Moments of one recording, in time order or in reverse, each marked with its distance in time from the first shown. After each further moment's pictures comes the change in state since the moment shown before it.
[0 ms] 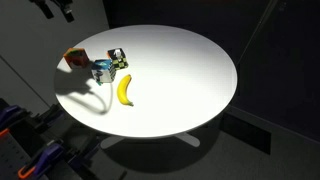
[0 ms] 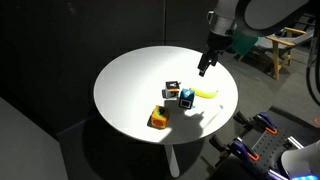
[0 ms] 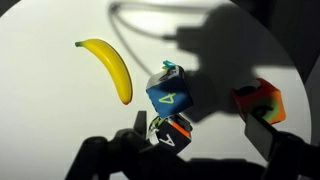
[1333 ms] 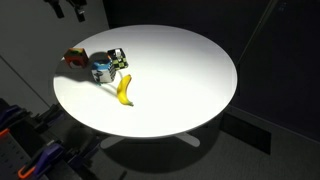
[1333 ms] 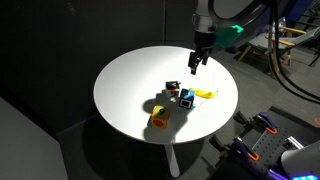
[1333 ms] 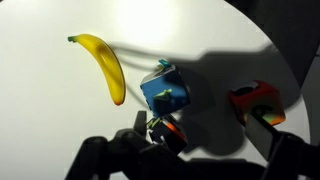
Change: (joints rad) arm 0.002 0.203 -0.012 0.220 0.011 -0.138 -0.052
